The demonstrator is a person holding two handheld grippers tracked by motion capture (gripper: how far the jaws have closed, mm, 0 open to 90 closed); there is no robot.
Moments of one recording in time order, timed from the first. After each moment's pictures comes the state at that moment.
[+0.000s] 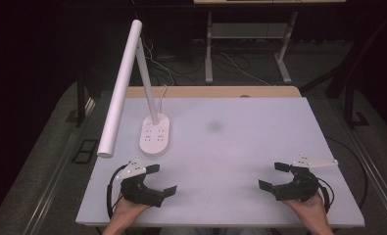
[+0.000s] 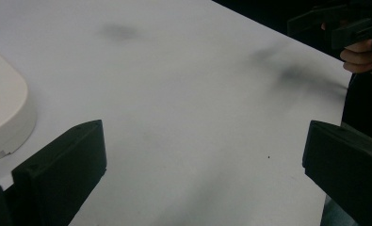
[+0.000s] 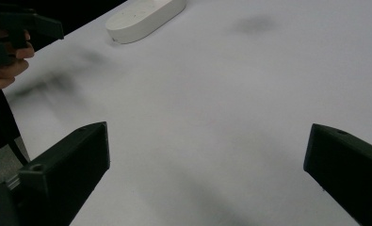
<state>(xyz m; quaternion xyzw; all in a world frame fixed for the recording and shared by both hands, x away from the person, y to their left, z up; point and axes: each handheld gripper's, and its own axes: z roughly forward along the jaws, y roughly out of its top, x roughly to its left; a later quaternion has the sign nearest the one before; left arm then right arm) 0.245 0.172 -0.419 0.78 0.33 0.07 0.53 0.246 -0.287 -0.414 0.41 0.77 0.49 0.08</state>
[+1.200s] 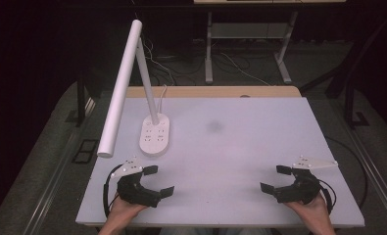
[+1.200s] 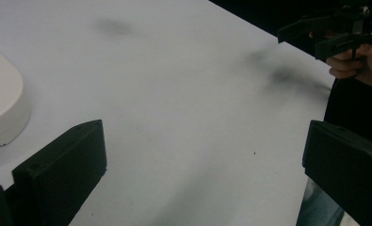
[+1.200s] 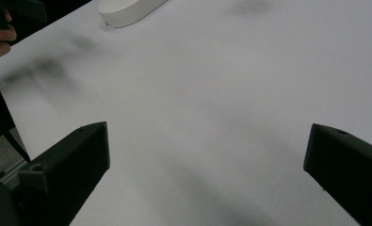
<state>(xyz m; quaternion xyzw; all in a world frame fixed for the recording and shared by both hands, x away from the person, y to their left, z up) 0.244 0.179 -0.410 0.77 0.34 0.04 0.53 0.244 -0.292 -0.418 0.42 0.78 0.47 0.07</state>
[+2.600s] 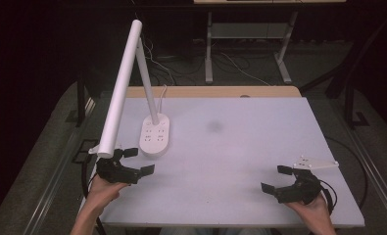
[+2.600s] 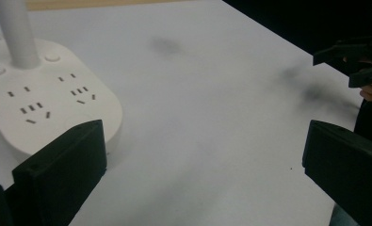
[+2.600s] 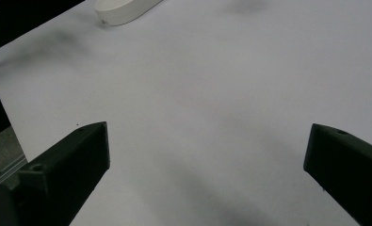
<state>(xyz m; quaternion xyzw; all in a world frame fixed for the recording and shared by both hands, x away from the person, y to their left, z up) 0.281 0.226 -0.373 0.77 0.37 0.07 0.51 0.243 -0.294 -0.419 0.42 0.78 0.47 0.08</state>
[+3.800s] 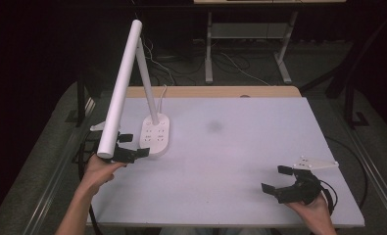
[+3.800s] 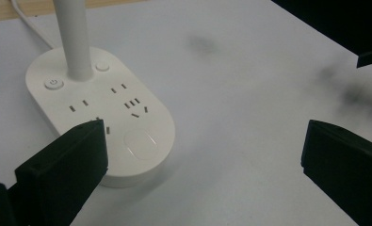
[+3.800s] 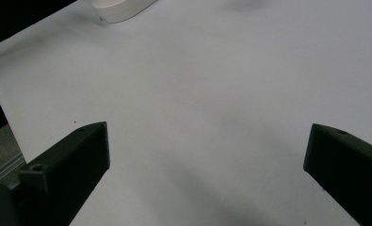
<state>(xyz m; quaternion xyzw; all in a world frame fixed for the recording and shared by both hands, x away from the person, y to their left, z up) 0.329 0.238 -0.360 0.79 0.39 0.07 0.47 0.243 -0.294 -0.419 0.42 0.78 0.46 0.08</state>
